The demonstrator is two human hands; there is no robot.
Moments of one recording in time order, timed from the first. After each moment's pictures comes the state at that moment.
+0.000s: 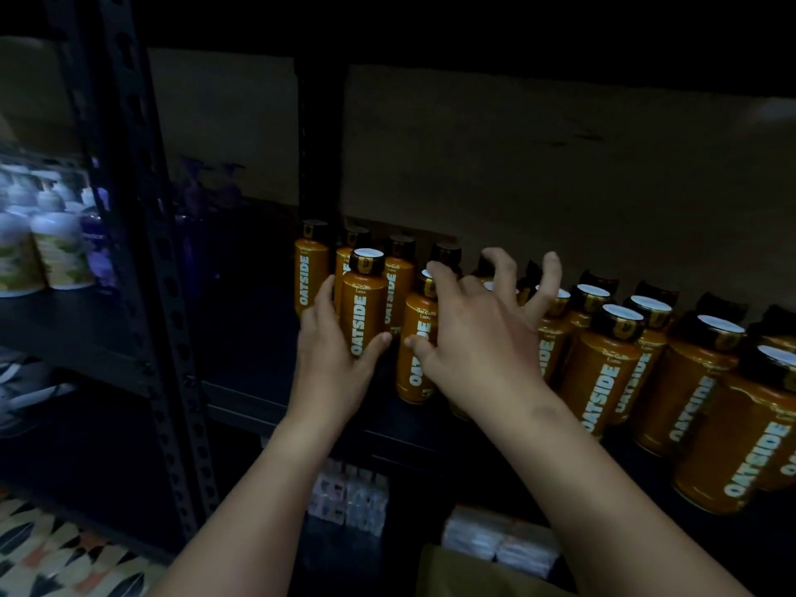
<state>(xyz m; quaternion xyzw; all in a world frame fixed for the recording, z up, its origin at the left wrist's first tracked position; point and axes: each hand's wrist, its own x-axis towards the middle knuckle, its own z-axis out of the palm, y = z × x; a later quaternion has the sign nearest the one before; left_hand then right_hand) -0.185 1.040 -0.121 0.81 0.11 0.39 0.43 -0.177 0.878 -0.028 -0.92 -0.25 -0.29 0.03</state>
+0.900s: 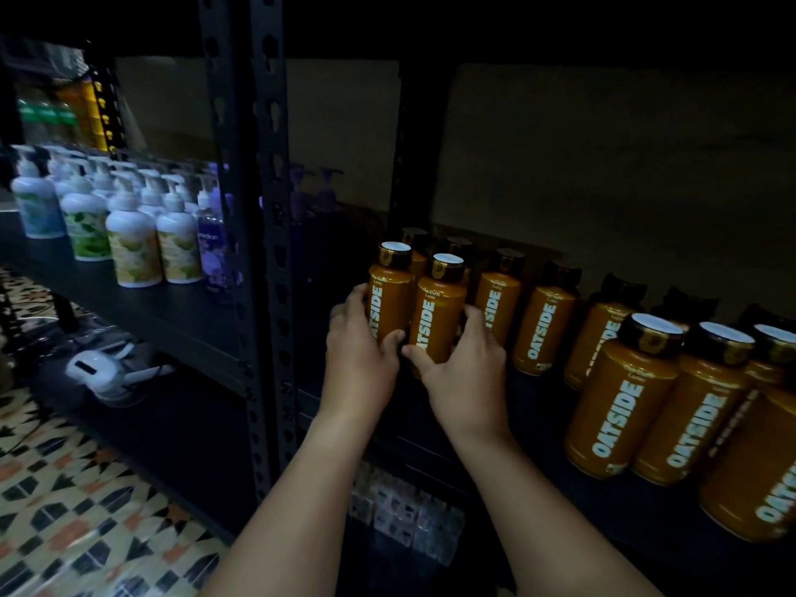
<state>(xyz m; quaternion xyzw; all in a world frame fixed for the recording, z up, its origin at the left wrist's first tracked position) -0.192 1.111 -0.115 0.79 0.21 0.41 0.41 -0.141 1.006 -0.114 -0.82 -0.23 -0.16 0.49</state>
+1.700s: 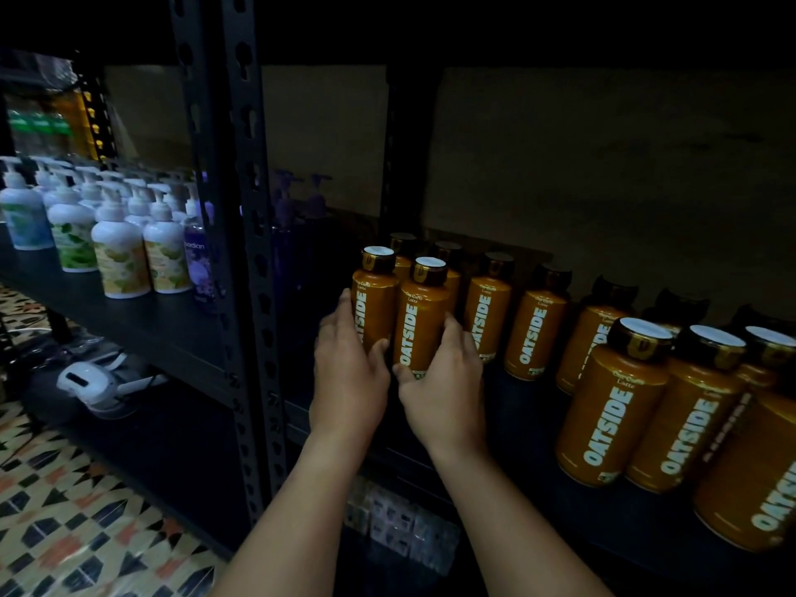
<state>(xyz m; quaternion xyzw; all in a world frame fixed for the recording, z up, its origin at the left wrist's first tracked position) -0.187 1.106 -0.124 0.80 0.23 0.43 0.36 -0.141 1.010 -0.120 -0.84 -0.24 -0.14 0.45</state>
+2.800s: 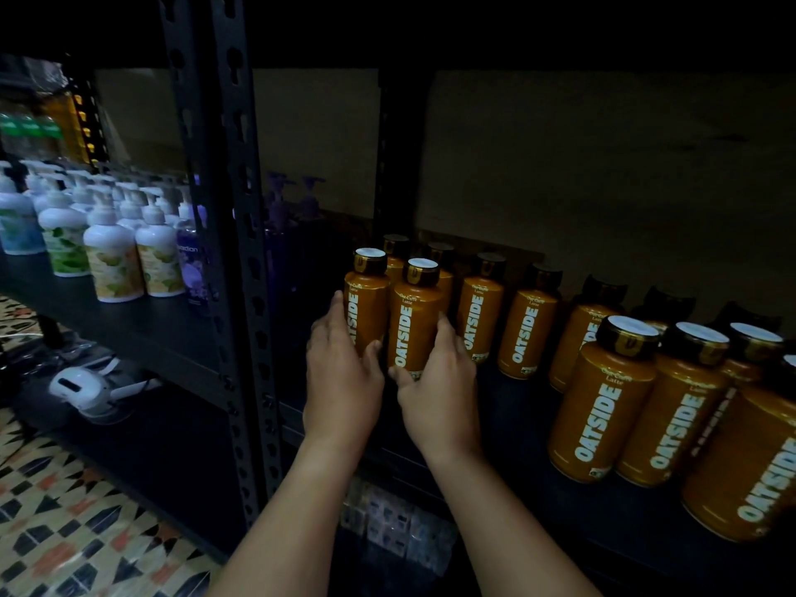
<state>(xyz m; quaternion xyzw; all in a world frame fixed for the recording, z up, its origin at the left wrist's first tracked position) -0.189 1.105 -0.127 0.79 0.23 0.44 0.35 -0.145 1.008 -0.120 -0.84 -0.25 -0.13 0.46</state>
